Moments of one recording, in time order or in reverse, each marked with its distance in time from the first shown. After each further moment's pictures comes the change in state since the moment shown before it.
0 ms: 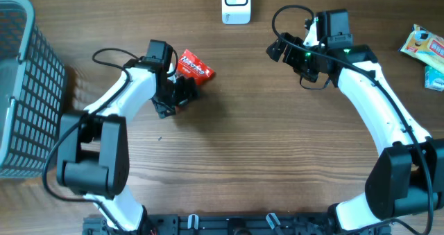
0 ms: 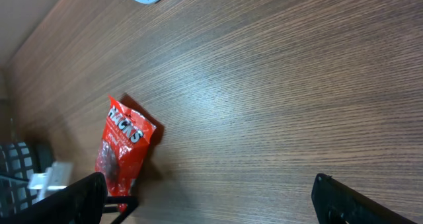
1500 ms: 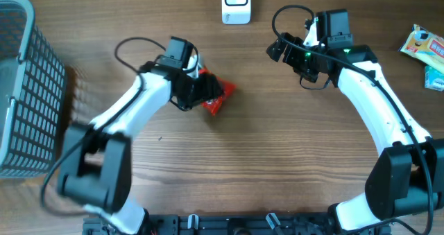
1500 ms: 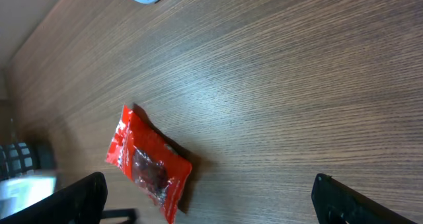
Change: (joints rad) left arm -0.126 -0.091 0.001 0.121 0.147 0.044; right arm 0.000 0.000 0.000 0.000 0.000 0.003
